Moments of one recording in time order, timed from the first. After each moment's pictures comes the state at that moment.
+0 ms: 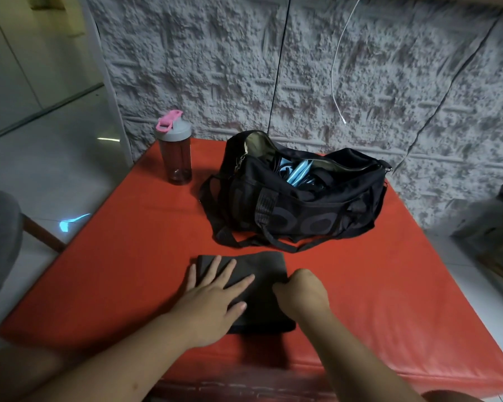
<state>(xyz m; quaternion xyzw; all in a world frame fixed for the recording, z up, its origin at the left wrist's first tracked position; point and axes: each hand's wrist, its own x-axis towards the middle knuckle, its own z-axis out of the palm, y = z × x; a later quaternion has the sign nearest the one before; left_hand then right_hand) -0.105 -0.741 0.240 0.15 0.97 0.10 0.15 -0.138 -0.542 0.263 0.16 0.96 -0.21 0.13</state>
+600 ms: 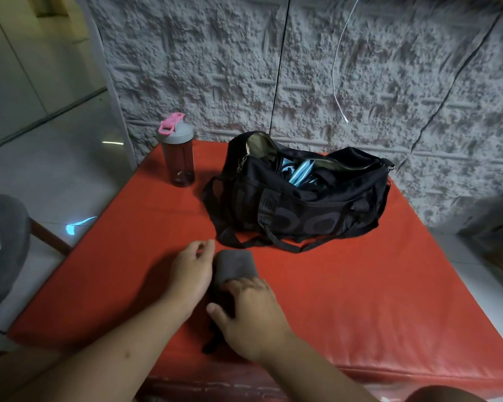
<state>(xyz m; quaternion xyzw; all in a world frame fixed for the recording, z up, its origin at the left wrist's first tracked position) -0.142 -0.759 0.256 -0.19 0.80 0.56 -0.05 -0.090 -0.609 0.267 -0.20 0.96 -0.20 0.04</state>
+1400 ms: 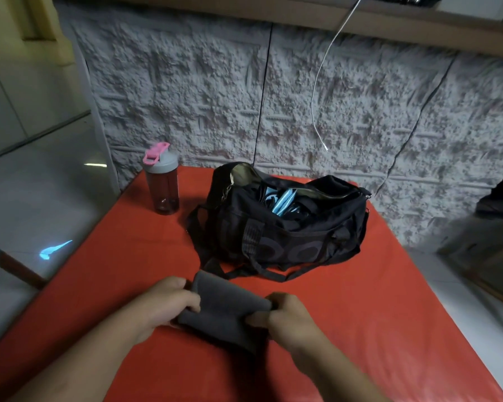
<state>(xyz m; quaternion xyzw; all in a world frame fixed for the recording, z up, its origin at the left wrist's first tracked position) -0.140 -0.784 0.313 -0.15 0.79 0.55 0.23 -0.130 -0.547 0.295 0.11 0.82 -0.53 0.19</state>
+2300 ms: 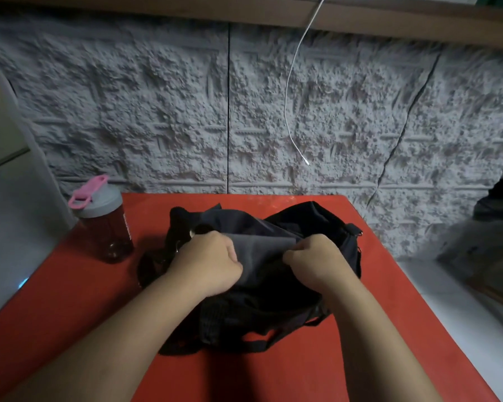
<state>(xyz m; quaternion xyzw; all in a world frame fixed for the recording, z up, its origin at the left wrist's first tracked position) -0.311 -0.657 0.379 0.02 0.97 0.25 0.00 -0.306 -0.459 0.379 0.10 0.92 -0.37 0.00</state>
